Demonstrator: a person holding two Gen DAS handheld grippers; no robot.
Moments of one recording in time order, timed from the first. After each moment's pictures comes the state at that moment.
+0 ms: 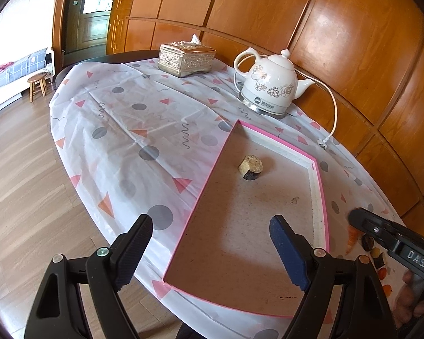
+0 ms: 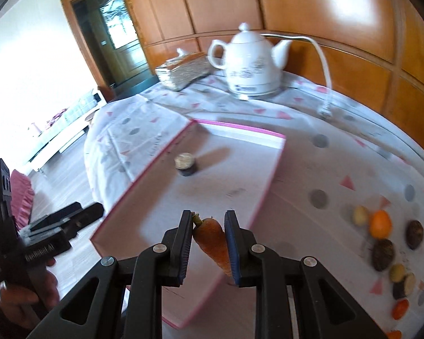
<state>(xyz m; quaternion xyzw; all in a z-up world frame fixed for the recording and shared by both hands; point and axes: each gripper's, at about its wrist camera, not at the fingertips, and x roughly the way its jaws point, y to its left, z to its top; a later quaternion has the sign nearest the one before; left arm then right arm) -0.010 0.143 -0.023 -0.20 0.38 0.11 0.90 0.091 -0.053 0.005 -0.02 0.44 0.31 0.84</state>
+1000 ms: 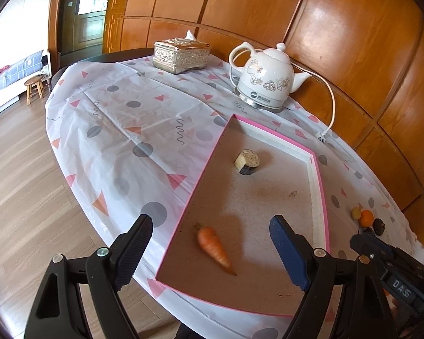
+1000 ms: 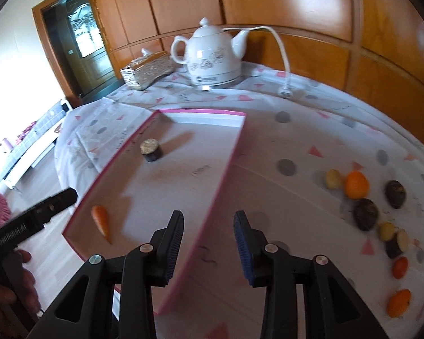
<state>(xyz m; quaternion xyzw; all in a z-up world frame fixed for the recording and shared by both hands) -0.005 0.135 -0.027 -0.19 0.39 0.10 0.90 0.062 -0.090 -0.016 -0.01 0.44 0.21 0.87</state>
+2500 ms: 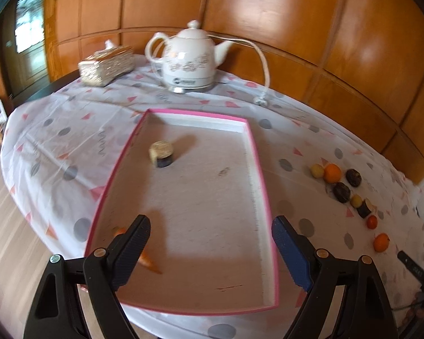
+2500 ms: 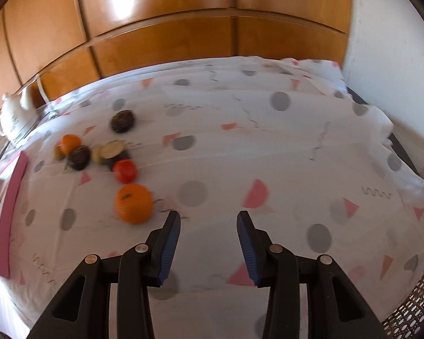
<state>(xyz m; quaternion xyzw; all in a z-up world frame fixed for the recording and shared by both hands) 0.022 0.046 -0.013 -0.08 0.41 -0.02 0.91 -0.046 -0.370 -0.056 0.13 0.44 -0.17 0.87</state>
